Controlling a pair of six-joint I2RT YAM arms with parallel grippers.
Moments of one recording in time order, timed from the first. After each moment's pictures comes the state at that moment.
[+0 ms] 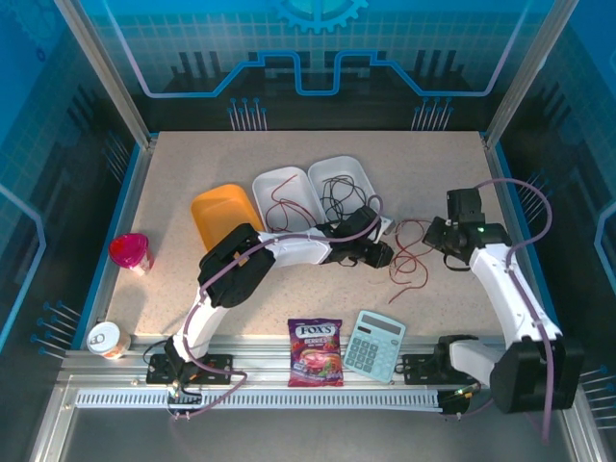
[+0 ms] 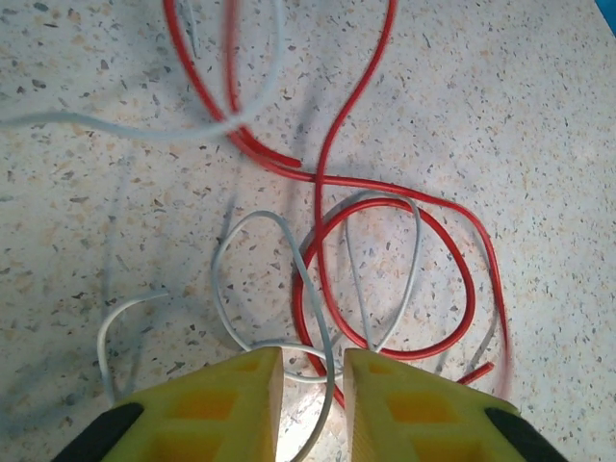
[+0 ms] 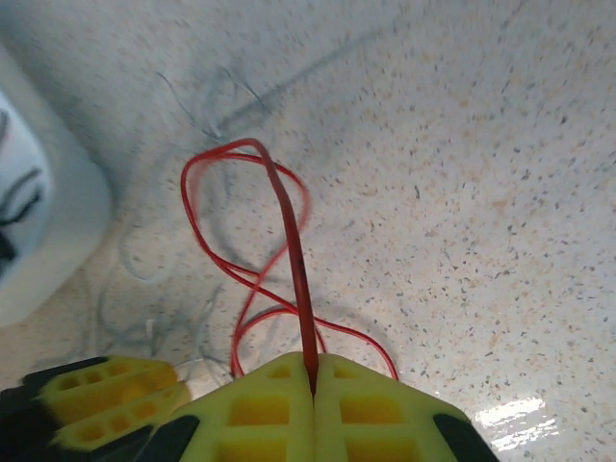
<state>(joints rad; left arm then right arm) -0.89 2.18 1.50 -0.10 0.26 -0.46 0.03 1.10 0.92 -0.83 0.07 0.52</state>
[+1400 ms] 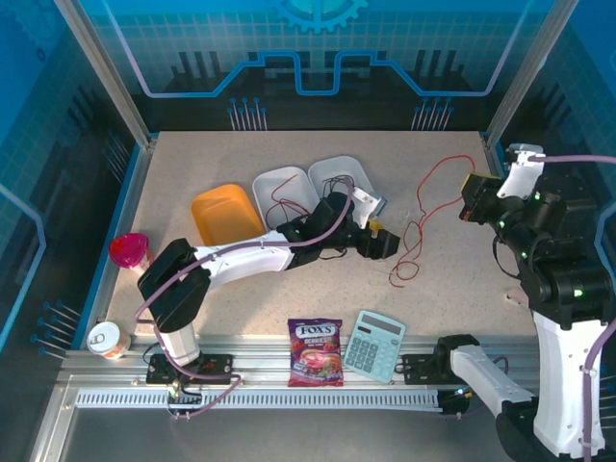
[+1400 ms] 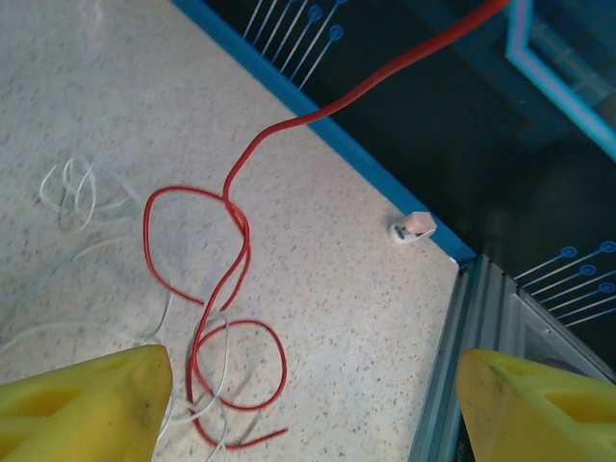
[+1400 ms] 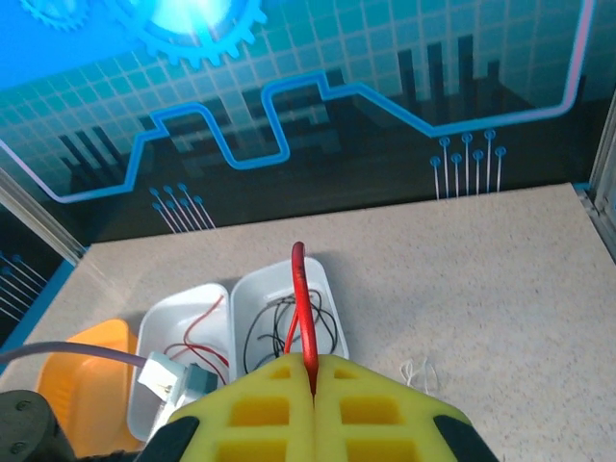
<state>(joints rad) -0.89 1.77 1.25 0.15 0.31 -0.45 0.09 0.88 1.60 -1.01 -0.08 0.26</state>
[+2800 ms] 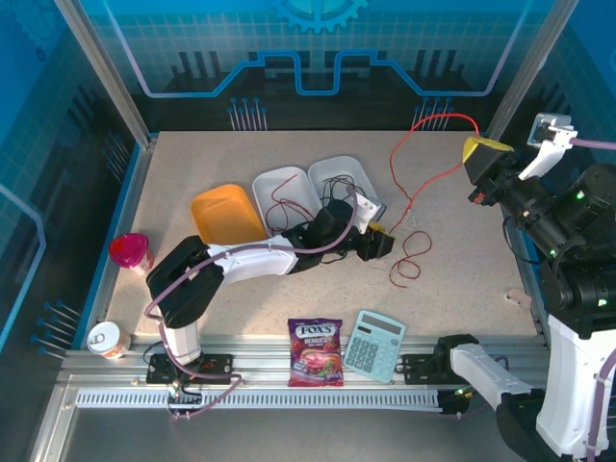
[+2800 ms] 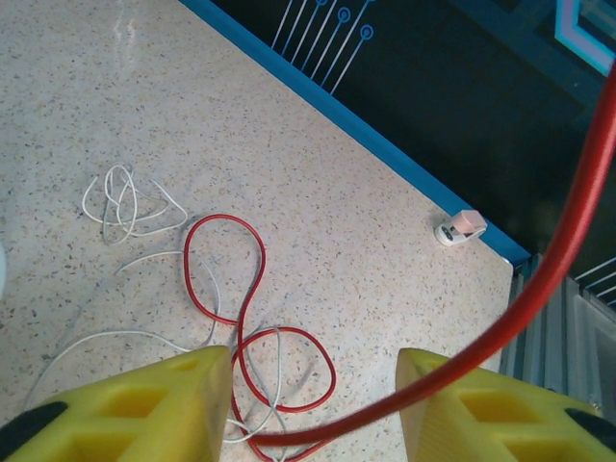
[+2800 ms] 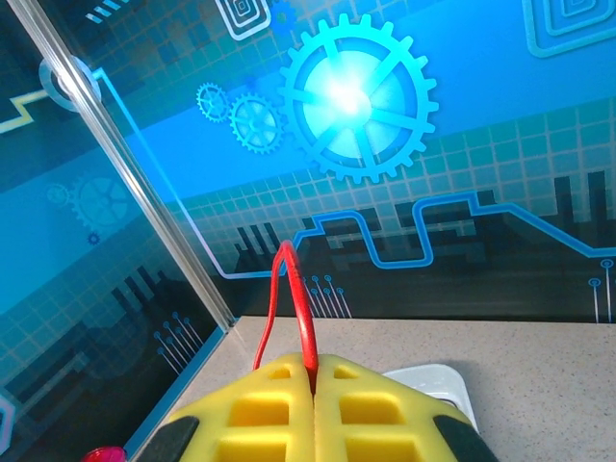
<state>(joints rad) -0.89 1.83 1.19 0.26 0.25 -0.38 0.09 0.94 1.77 -0.85 -0.33 0.37</state>
